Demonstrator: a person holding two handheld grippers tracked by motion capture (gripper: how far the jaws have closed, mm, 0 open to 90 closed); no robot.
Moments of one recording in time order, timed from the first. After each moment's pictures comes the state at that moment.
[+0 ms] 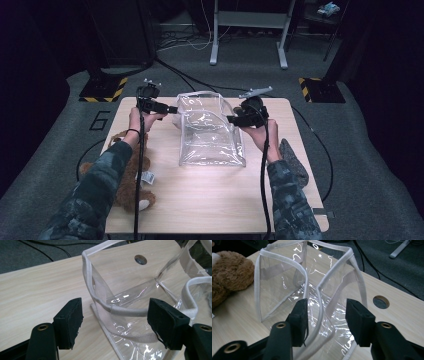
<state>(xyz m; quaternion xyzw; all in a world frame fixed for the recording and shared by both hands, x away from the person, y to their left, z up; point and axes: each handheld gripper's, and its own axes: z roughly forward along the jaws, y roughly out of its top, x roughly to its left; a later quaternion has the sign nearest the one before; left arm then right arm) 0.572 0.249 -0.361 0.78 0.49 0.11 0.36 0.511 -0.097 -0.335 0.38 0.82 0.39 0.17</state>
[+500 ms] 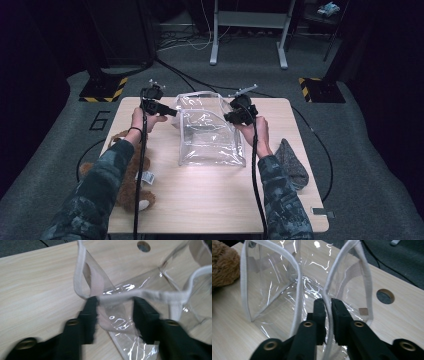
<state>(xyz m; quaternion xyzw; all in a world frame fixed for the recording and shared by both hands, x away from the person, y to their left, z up) 0.578 0.241 -0.371 0.80 0.50 0.08 0.32 0.534 -0.075 -0.353 0.40 0.83 0.35 0.16</state>
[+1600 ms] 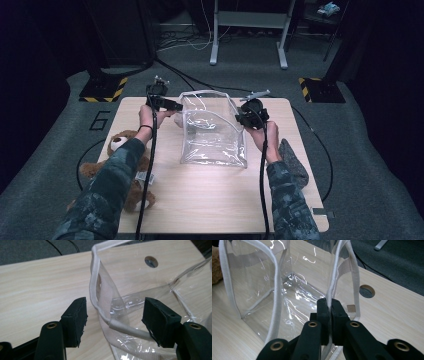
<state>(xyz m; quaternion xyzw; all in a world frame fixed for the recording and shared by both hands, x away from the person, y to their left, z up) 0.590 0.222 -0.368 0.76 0.55 0.11 0.34 0.519 -0.103 -0.356 0.42 0.81 0.36 0.20</state>
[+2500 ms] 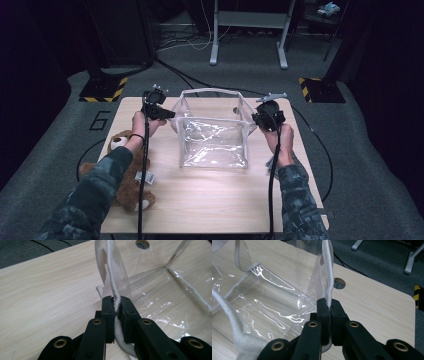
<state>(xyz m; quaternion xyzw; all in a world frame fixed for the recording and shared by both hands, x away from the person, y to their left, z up) 0.547 0.231 -0.359 0.80 0.48 0.13 0.33 0.506 -0.144 -0.353 0.46 0.78 0.34 0.25</state>
